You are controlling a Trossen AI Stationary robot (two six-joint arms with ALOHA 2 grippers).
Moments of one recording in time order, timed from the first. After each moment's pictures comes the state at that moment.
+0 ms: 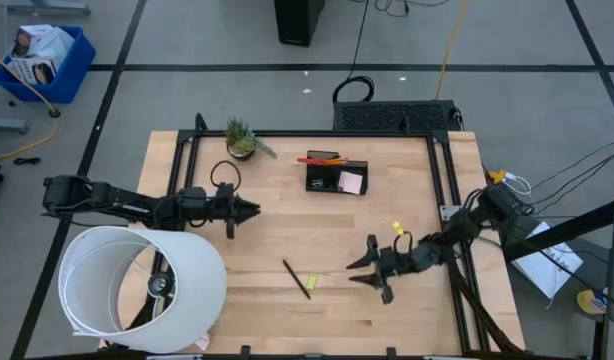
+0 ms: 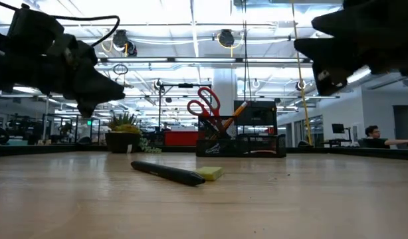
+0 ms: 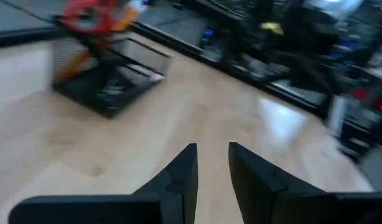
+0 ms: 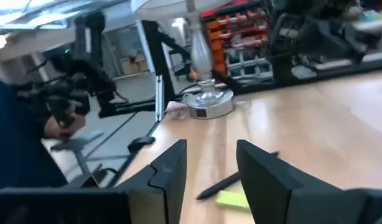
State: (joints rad) left arm 0.11 0.96 0.01 0.79 0.05 -0.39; right arm 0.60 1.74 0.29 1.47 0.40 0.24
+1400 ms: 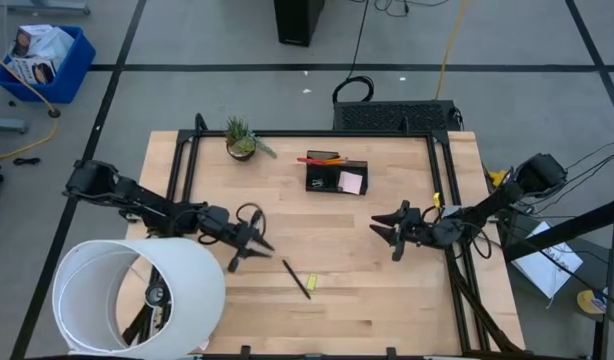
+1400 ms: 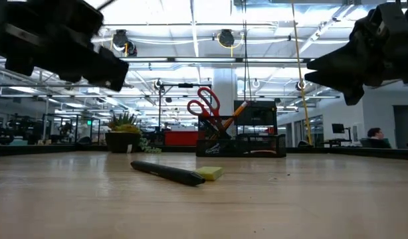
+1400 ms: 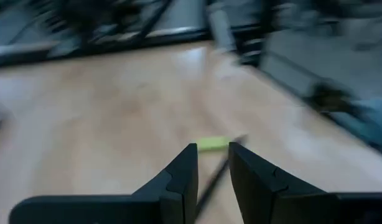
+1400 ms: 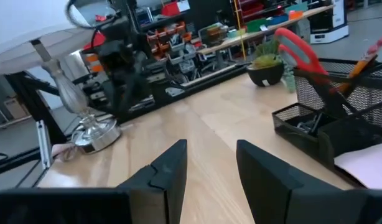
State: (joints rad) left arm -0.19 1.28 0.27 0.75 0.22 0.06; right arm 0.50 1.16 0.02 1.11 0.76 0.38
